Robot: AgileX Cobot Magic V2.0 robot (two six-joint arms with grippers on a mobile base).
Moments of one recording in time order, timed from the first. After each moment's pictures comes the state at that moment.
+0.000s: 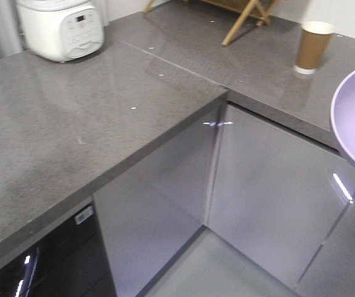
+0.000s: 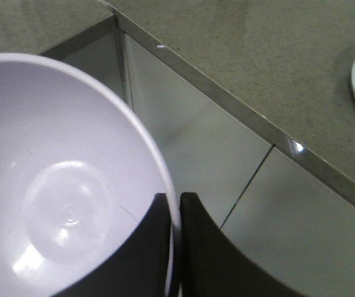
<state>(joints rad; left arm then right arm) -0.15 1.22 -1.52 0.07 1.27 -0.17 -0.11 0.92 -1.23 0.11 1.08 -0.13</state>
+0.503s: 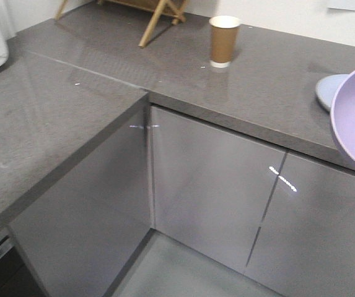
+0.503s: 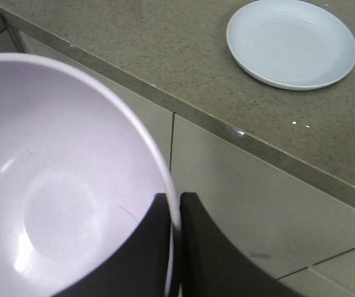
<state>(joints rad) -0.15 1.22 -1.52 0.07 1.27 -0.17 -0.11 0.92 -1.23 0.11 1.08 -0.13</state>
